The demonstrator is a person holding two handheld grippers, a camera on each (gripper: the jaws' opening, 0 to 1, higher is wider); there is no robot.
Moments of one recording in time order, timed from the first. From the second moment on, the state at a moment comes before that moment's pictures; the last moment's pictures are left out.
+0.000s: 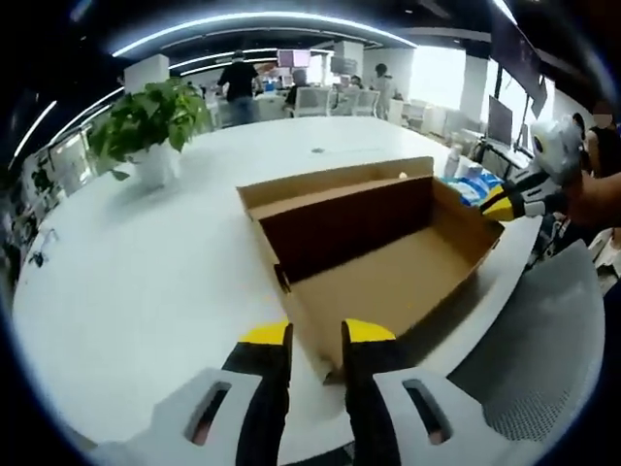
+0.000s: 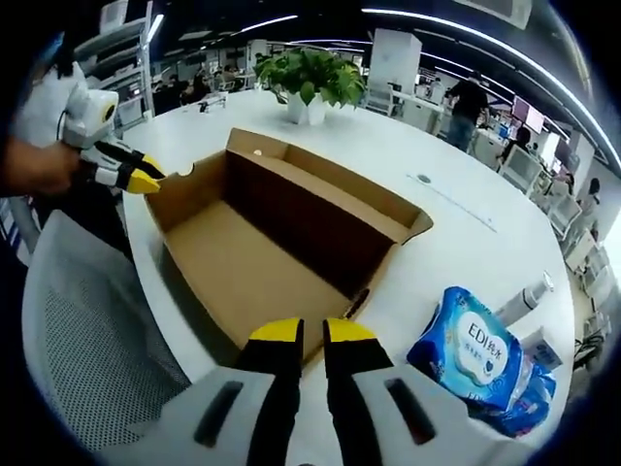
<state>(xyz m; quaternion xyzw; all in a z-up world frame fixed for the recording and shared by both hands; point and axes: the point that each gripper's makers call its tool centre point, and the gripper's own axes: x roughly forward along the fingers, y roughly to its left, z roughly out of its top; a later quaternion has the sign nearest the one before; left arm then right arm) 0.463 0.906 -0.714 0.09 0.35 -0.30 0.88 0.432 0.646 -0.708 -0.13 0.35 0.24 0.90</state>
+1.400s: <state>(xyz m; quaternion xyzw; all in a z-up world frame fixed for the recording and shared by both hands) 0.464 0.915 -0.723 -0.04 0.40 -0.17 0.90 0.435 0.658 -0.710 -0.12 0.34 0.26 0.89</state>
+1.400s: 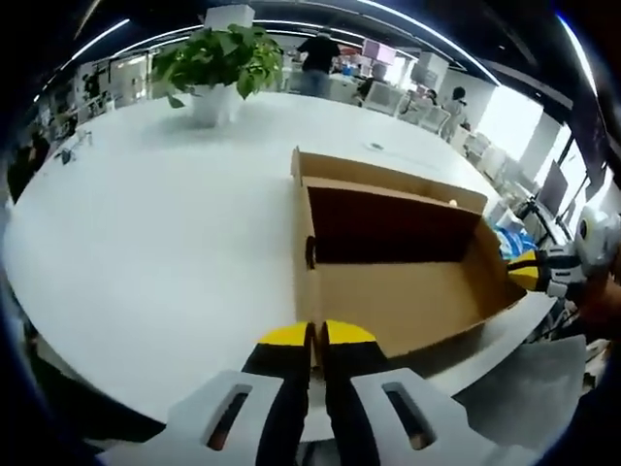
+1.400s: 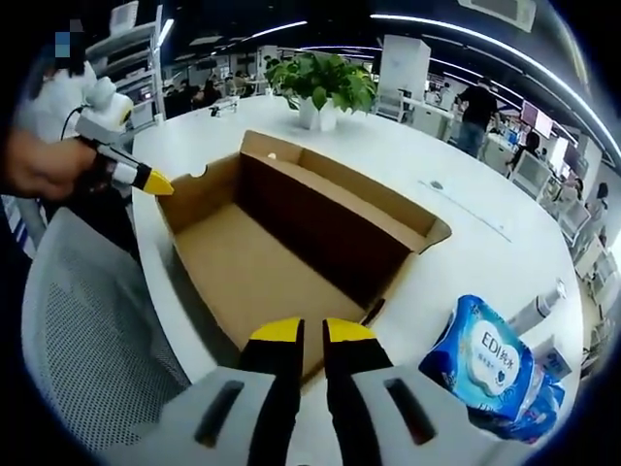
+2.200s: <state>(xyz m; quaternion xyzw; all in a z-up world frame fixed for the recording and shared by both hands) 0.465 0.916 -0.721 -0.05 0.39 -0.16 0.91 0.596 0.564 -0.685 -0.06 0.41 0.13 0.90</state>
